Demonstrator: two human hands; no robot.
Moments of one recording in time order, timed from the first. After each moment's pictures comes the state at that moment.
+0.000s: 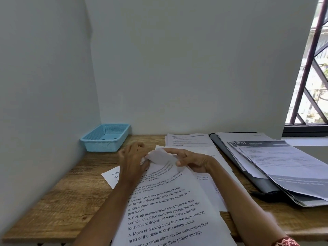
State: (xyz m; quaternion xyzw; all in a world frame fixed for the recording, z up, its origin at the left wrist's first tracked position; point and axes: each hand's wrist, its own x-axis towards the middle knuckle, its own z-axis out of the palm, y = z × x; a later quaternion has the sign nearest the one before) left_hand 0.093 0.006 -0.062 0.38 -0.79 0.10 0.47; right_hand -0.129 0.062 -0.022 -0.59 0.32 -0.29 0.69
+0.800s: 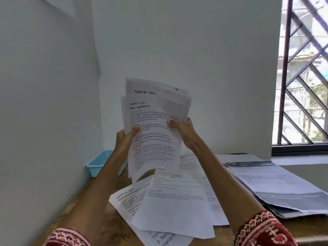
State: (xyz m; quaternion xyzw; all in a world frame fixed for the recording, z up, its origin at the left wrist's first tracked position) left_hand 0.104 0.042 0.106 0.29 -0.57 -0.48 0.60; right_hand -0.089 0.082 0.128 -0.51 0.40 -0.70 0.31
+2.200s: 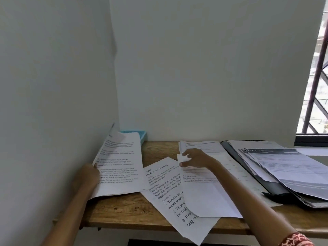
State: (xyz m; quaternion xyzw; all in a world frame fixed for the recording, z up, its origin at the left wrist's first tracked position) left_hand 0.256 0.018 -0.036 0.73 -0.55 -0.15 0.39; right_hand -0.092 0.066 -0.001 -0.69 0.69 -0.18 0.12
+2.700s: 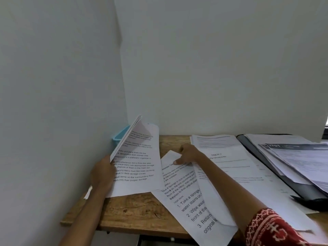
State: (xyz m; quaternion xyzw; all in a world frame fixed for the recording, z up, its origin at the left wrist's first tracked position) left_hand 0.243 0.011 -0.049 0.66 -0.63 -0.02 0.40; right_hand -0.046 -0.004 -0.023 -0.66 0.69 -0.22 0.19
